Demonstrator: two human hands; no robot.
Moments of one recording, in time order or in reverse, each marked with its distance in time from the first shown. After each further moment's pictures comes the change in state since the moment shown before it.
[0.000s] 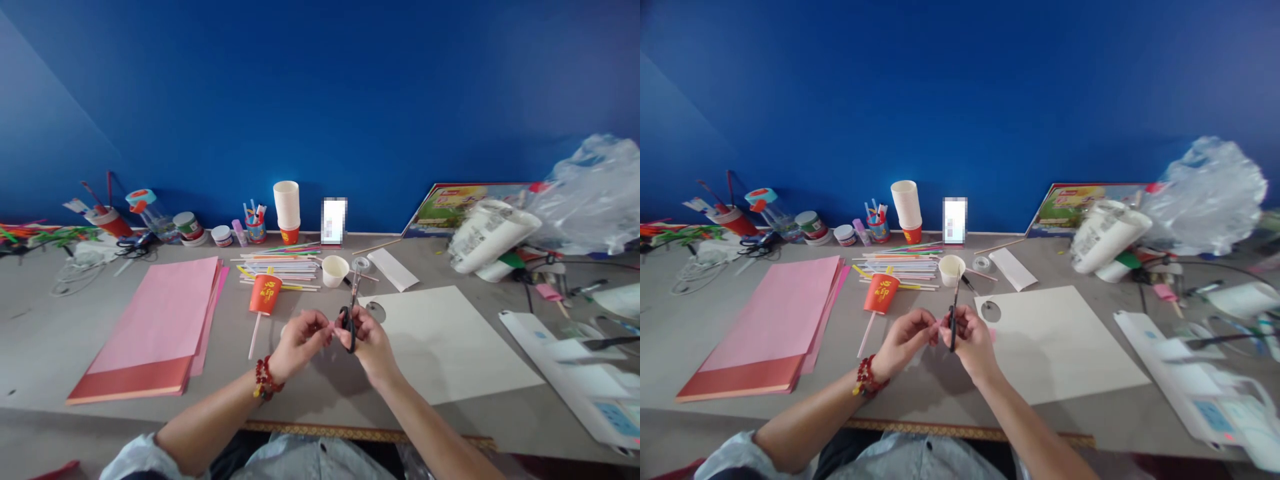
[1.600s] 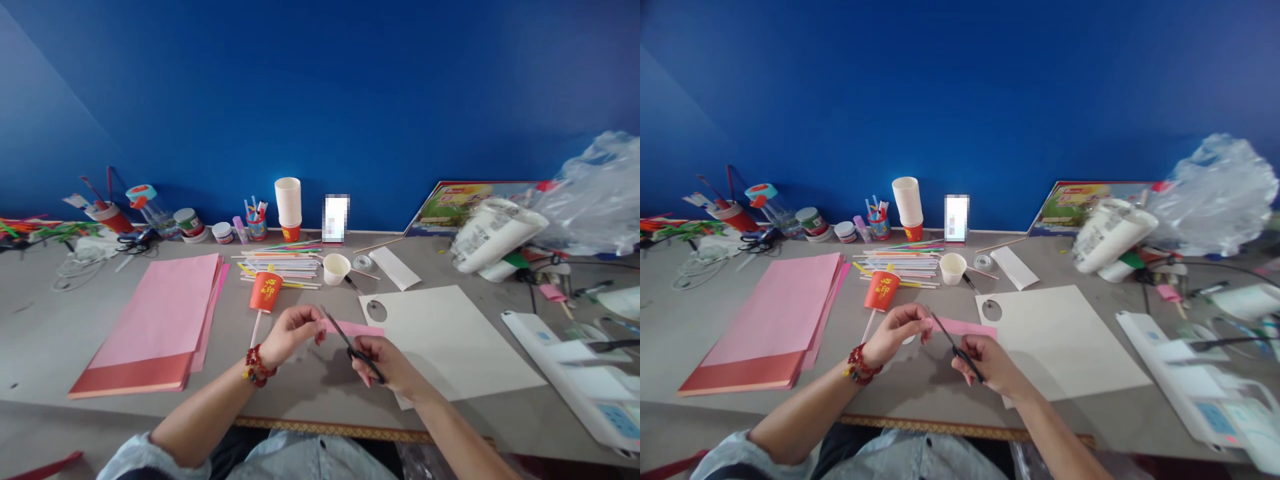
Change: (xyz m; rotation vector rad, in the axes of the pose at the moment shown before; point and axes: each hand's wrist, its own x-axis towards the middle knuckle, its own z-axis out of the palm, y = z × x) left_hand 0.005 0.012 -0.017 -0.196 -0.078 -0.078; right_hand -0.013 0.025 -0.051 -0.230 -0.449 0.232
